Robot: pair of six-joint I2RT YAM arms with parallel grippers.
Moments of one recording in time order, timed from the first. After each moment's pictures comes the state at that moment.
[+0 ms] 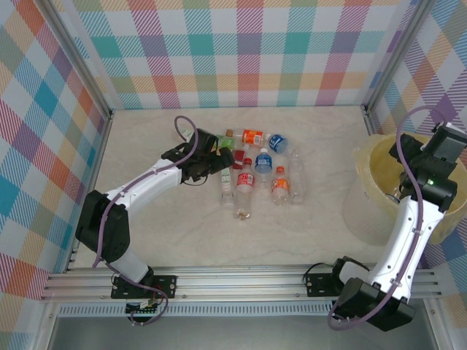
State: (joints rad) left arm -0.55 1.61 1.25 -0.54 -0.05 -0.87; right arm -0.51 1.02 1.38 -0.87 0.01 0.15
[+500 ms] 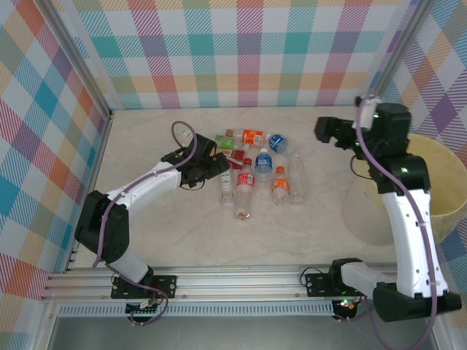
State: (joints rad) left arm -0.54 1.60 1.19 -0.56 -0.09 -0.92; right arm 0.16 1.13 1.52 -0.86 -0.13 0.24
